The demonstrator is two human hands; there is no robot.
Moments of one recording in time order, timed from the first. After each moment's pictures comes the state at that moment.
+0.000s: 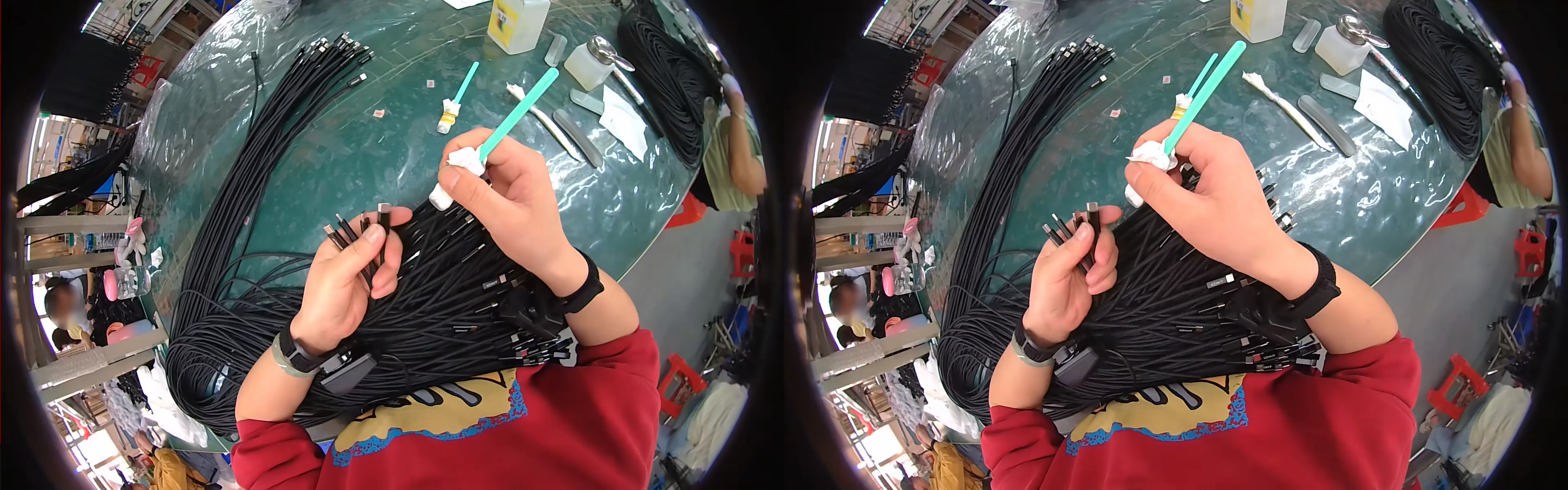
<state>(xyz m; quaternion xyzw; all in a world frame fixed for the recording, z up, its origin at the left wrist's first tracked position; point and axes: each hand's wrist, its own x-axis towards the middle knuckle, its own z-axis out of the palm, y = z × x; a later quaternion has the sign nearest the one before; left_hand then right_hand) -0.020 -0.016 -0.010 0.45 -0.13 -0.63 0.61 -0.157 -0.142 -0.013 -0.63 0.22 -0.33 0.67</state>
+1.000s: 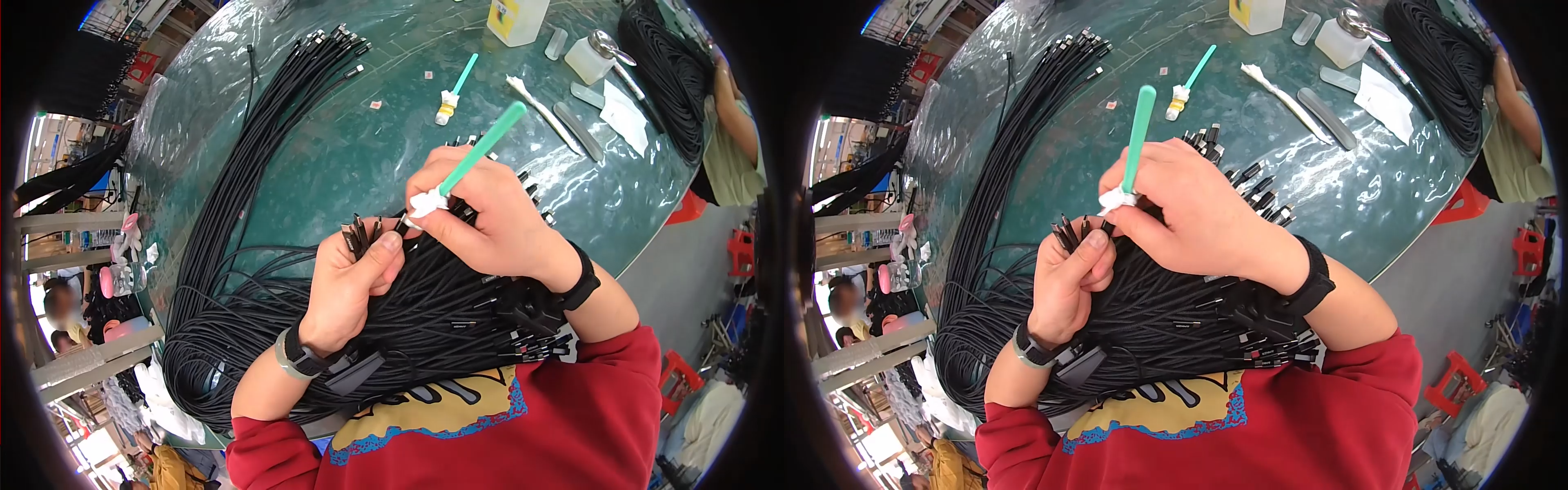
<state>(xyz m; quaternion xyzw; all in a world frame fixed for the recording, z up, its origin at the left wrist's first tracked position) -0.024 -0.012 -0.015 0.52 -0.22 -0.60 0.56 -0.148 -0.138 -0.024 -0.80 0.09 -0.36 0.46</state>
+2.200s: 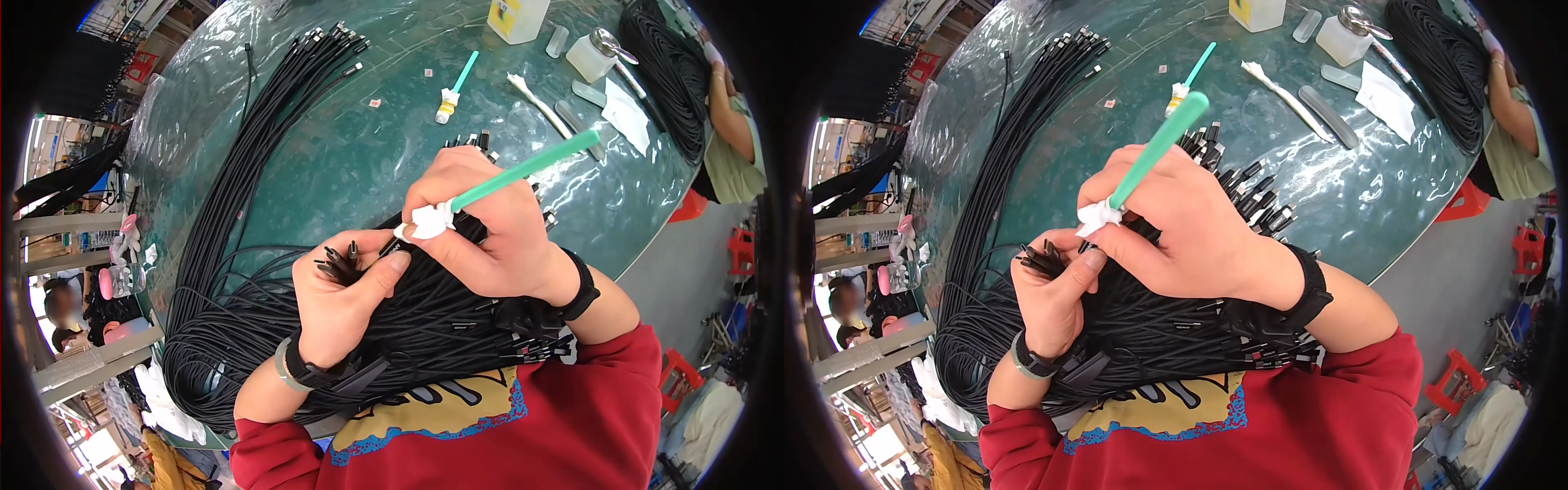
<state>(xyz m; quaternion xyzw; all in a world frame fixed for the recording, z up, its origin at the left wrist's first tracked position) -0.035 -0.005 -0.002 0.62 -0.30 -0.43 0.59 -0.151 -0.135 -0.017 -0.81 0.04 -0.42 0.42</state>
